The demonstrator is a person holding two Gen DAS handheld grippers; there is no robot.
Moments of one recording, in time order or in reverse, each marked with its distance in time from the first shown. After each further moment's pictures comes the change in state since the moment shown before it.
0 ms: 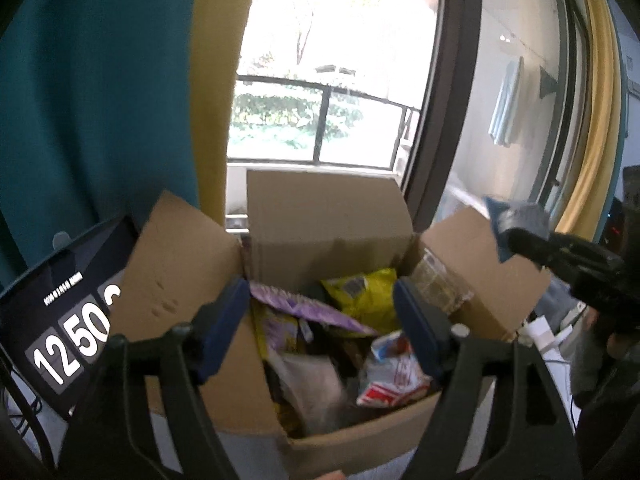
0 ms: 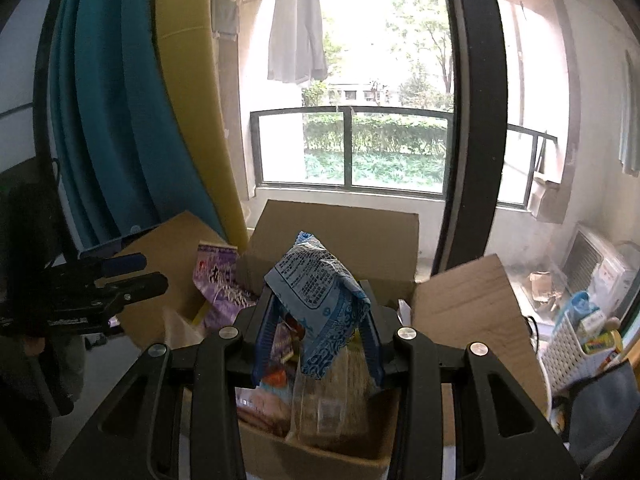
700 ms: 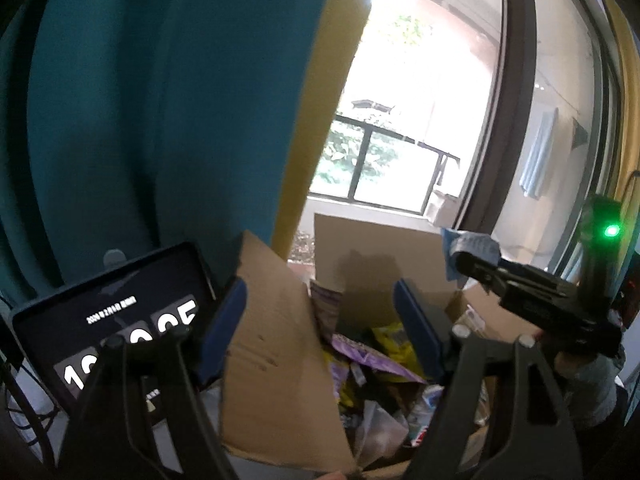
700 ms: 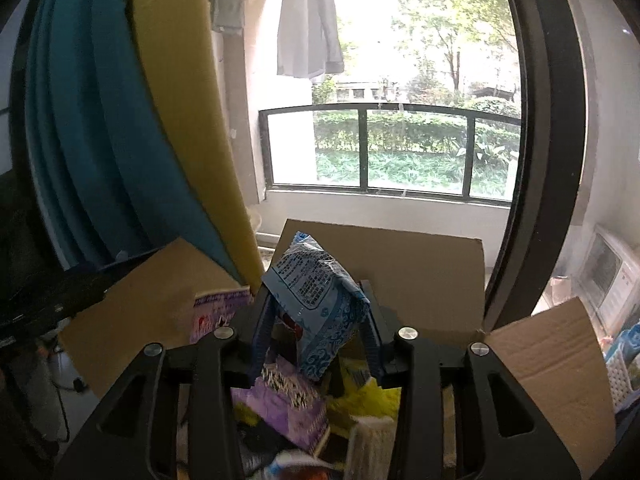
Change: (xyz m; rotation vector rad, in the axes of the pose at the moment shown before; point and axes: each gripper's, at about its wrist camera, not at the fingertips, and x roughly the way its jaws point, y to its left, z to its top) left arm -0.013 0.057 0.011 -0.122 -0.122 0.093; right arm 0.098 0.032 0.041 0.019 0.003 0.027
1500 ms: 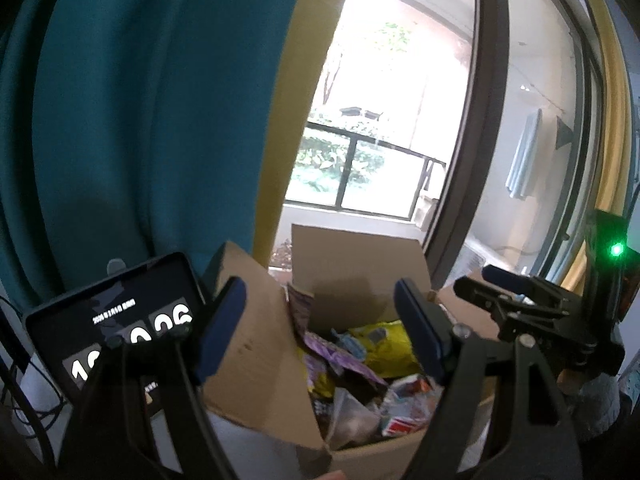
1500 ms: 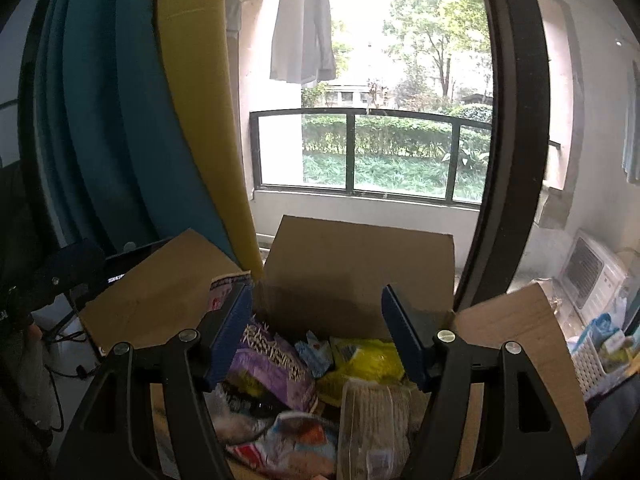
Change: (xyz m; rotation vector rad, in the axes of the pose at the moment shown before) left arm -0.033 -0.025 -0.003 0.027 -0.024 -0.044; right arm -0.056 0.011 -0.010 -0.027 0.000 -0.055
